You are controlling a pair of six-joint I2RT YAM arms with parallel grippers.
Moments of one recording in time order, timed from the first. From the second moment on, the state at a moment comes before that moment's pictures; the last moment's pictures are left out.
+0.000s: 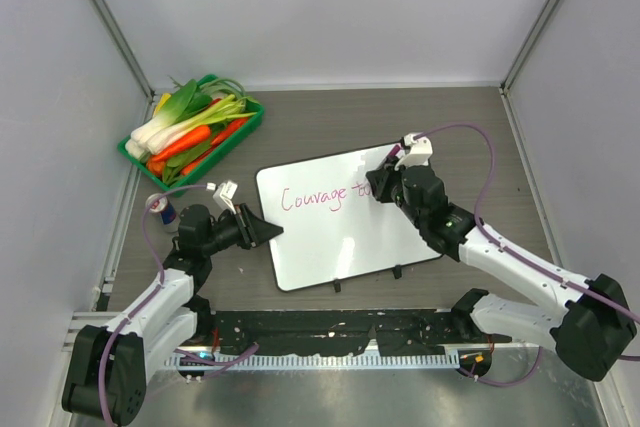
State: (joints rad) left arm -0.21 0.87 0.18 0.35 0.69 -0.68; right arm 0.68 1.06 0.69 0.07 0.29 0.47
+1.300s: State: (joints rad) left arm -0.21 0.87 0.18 0.35 0.69 -0.68; right arm 0.52 0.97 0.67 0.03 0.27 0.47
